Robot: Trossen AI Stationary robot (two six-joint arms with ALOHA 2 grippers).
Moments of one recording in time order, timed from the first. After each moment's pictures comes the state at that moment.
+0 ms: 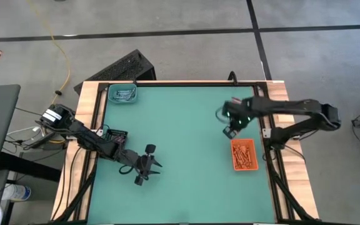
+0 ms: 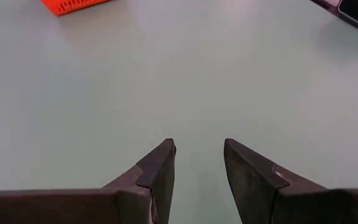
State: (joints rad) left arm -0.42 1.49 0.40 0.65 -0.16 0.06; right arm -0.21 1.23 0.94 -1.11 0.02 0.60
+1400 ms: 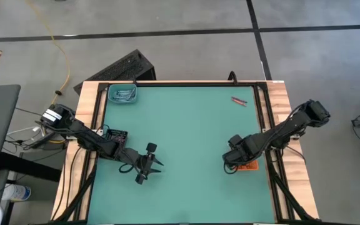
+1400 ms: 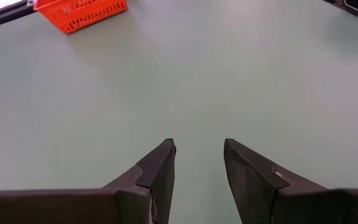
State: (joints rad) left arm -0.39 1.49 0.40 0.67 -0.16 0.16; right arm 0.43 1.43 0.94 -1.17 0.05 1.45
